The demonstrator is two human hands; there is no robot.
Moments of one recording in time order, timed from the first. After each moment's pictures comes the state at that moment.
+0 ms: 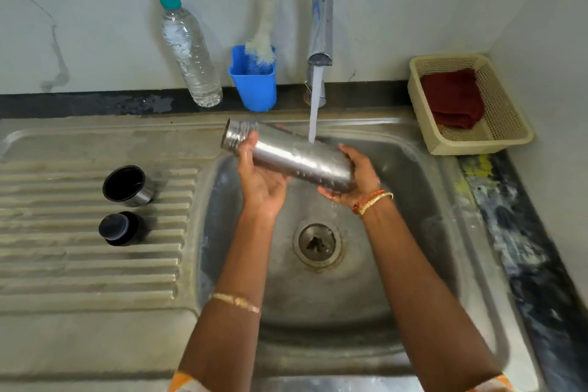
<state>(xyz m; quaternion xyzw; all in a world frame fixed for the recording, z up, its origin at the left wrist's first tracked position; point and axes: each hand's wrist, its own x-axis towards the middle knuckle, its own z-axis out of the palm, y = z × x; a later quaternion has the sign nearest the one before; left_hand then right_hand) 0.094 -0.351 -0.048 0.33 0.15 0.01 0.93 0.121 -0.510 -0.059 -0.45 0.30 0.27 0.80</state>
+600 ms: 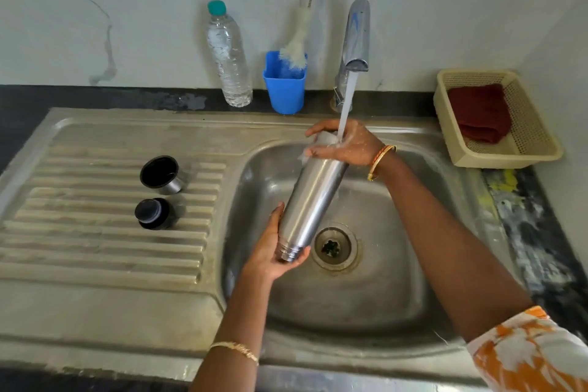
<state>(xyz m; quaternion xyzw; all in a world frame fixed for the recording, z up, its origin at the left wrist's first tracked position) 0.009 -0.326 -0.123 0.30 0.40 -0.24 0.83 0.164 -0.482 -0.012 -0.82 -0.17 0.19 0.51</state>
